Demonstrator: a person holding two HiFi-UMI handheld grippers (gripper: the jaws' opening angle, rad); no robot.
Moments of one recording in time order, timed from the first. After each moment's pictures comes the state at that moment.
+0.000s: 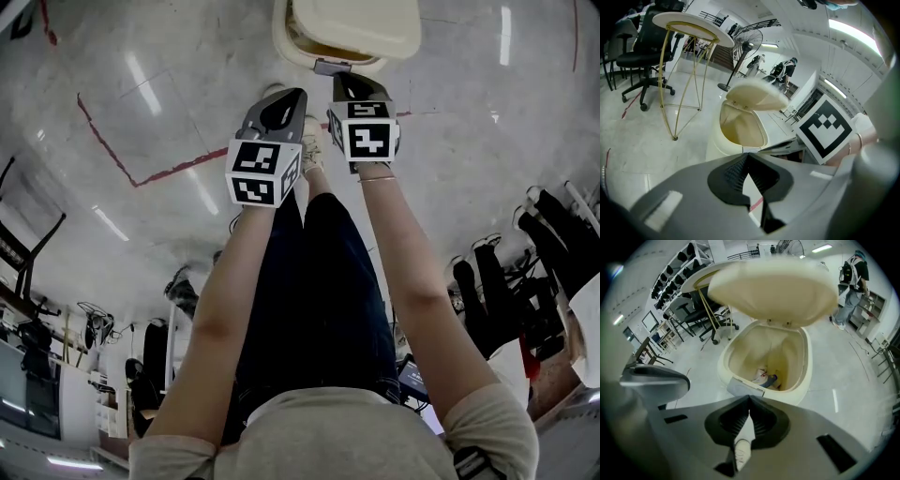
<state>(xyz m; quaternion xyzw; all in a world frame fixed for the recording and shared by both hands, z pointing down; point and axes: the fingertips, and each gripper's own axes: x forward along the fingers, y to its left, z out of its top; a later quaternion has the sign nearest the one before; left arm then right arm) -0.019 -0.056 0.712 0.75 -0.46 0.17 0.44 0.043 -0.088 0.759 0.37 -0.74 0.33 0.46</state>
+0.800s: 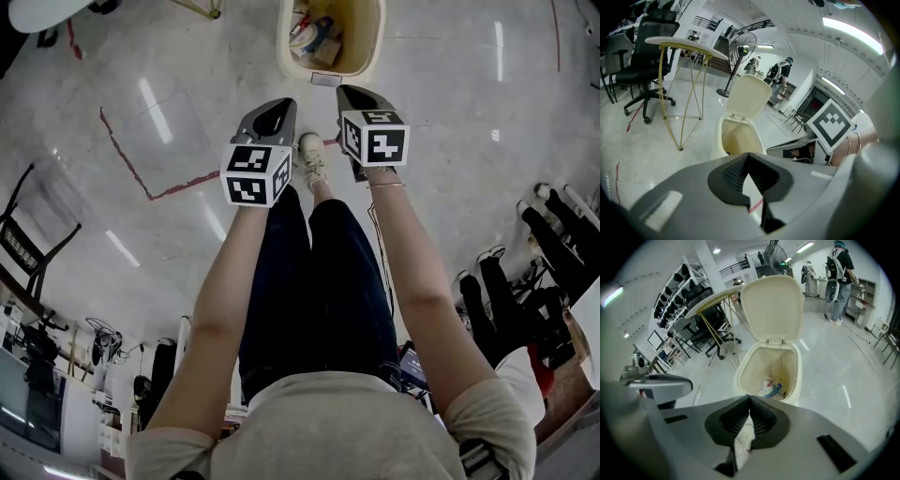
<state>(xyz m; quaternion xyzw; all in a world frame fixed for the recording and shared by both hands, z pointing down) -0.044 -0.066 0.650 0.76 -0.47 0.18 0.41 0.042 -0.102 0.686 0.38 -0.76 0.37 0.38</state>
